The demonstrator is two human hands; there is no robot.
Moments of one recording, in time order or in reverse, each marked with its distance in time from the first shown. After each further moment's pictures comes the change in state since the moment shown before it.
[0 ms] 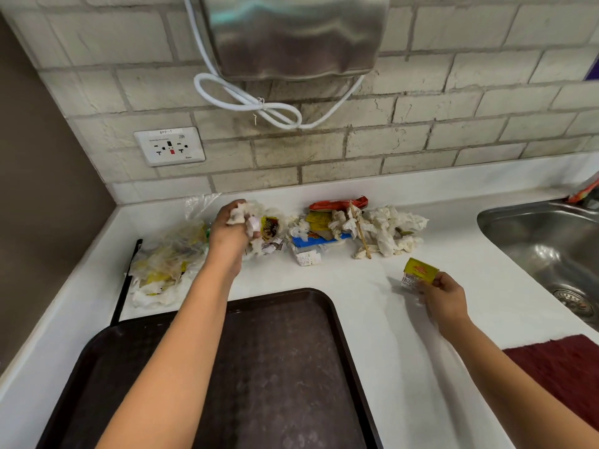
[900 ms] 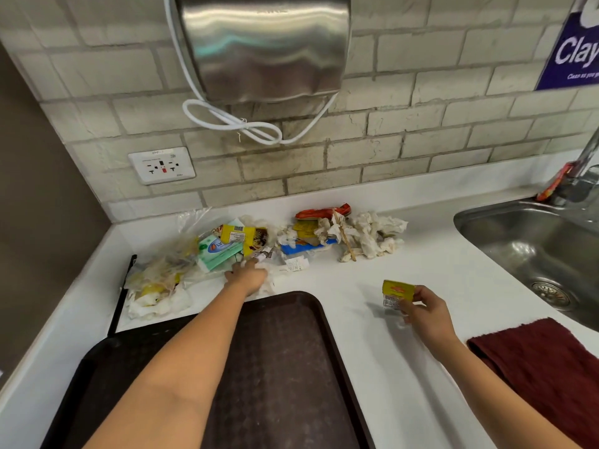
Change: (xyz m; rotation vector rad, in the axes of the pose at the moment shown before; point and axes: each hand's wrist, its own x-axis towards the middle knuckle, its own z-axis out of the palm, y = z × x) left_hand 0.026 -0.087 0.003 1.285 -0.339 -0.190; right_hand -0.064 -0.007 -0.019 -0.017 -0.120 -0.095
